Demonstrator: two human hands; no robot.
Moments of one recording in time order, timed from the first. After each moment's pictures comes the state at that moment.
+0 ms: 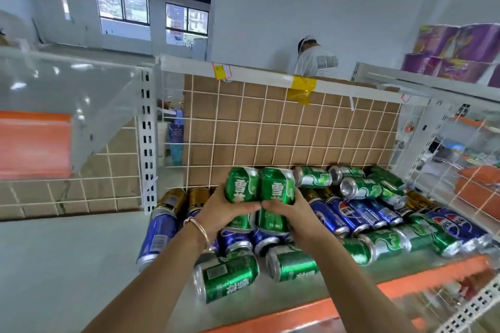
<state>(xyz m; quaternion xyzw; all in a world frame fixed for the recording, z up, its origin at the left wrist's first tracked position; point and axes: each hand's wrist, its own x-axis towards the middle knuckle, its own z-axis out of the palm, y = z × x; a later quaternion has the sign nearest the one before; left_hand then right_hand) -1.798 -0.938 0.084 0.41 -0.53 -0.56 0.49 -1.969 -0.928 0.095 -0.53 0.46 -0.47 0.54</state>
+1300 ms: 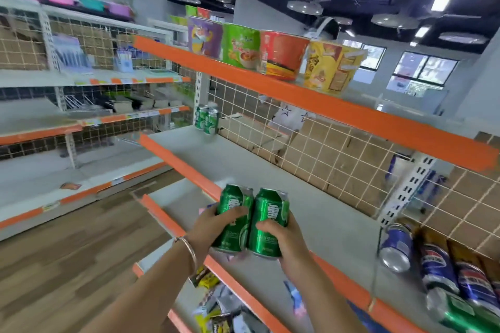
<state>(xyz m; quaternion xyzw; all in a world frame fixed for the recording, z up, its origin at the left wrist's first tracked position) -1.494 -0.516 0.067 0.59 -0.19 -0.35 0.70 -1.598 -0.643 0.057 -0.60 0.25 -0.20 0.73</state>
